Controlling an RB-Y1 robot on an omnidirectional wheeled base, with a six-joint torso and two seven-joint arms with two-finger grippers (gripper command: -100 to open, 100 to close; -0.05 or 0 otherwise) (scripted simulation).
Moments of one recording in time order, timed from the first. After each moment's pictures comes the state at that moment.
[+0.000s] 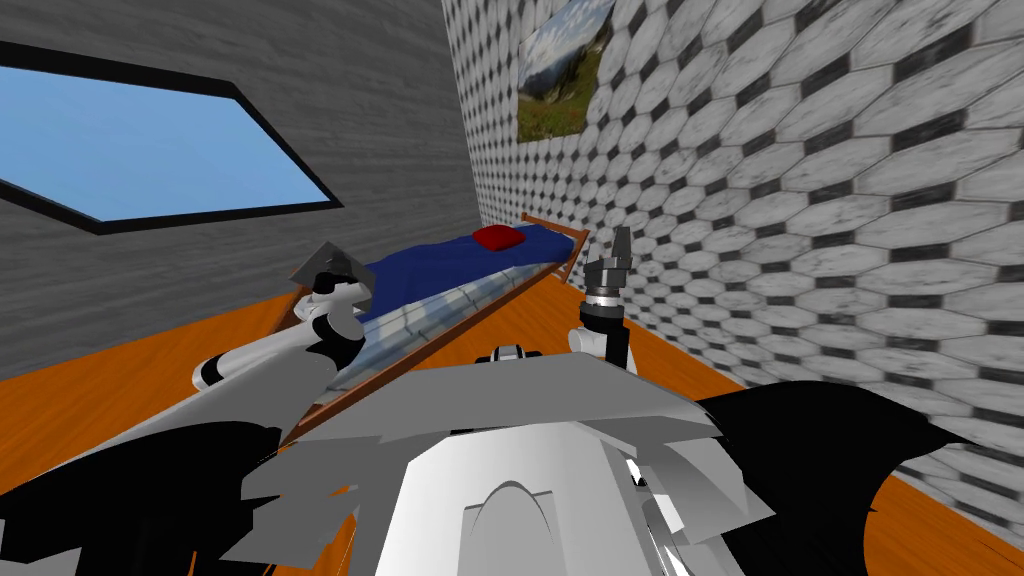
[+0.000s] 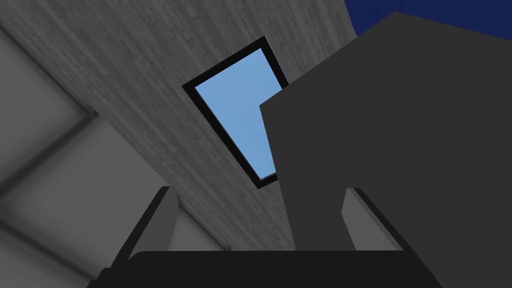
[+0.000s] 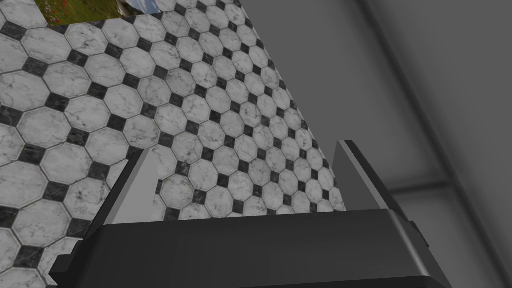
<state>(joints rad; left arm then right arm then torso) -0.77 0.73 0.65 -0.38 -0.10 -0.16 -0.39 0.45 0.02 0.03 -2.39 -0.04 -0.41 0.15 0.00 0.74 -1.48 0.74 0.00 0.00</state>
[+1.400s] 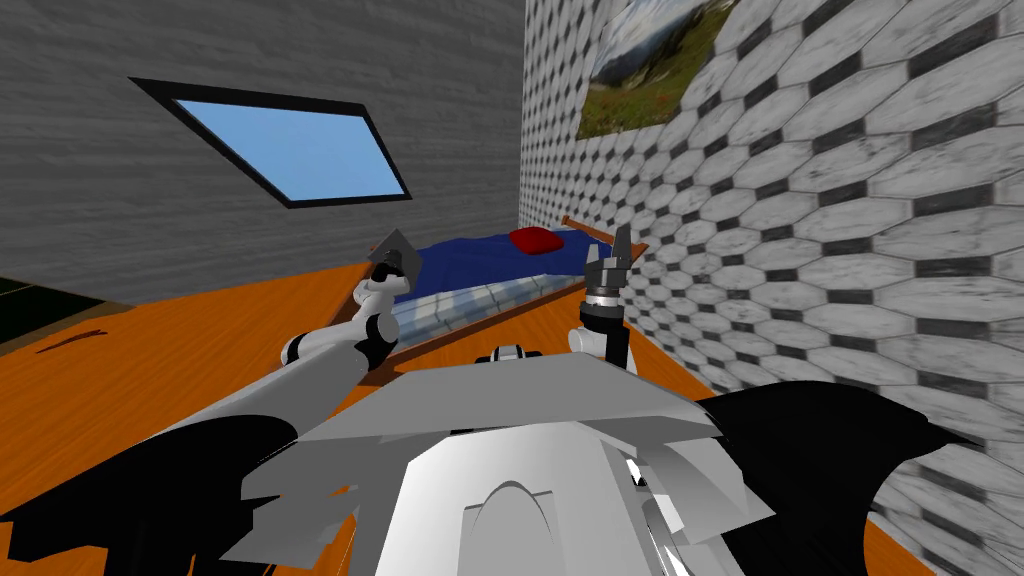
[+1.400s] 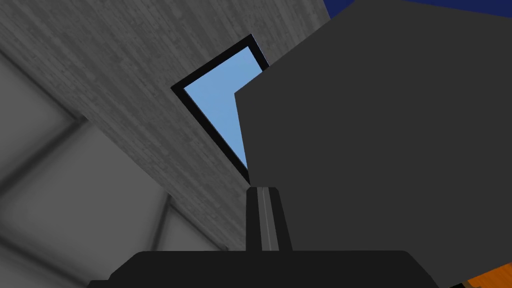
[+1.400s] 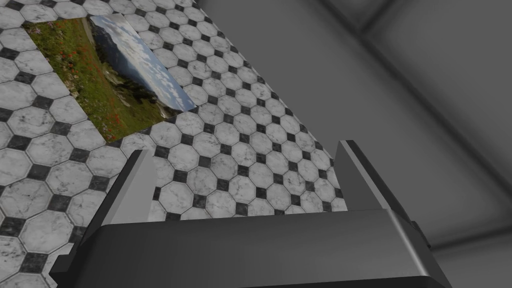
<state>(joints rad) -0.79 0.54 0.42 -0.54 -0.14 -0.08 -0.29 0.45 0.02 0.03 -2.39 -0.04 -0.41 0.15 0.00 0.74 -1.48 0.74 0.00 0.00</state>
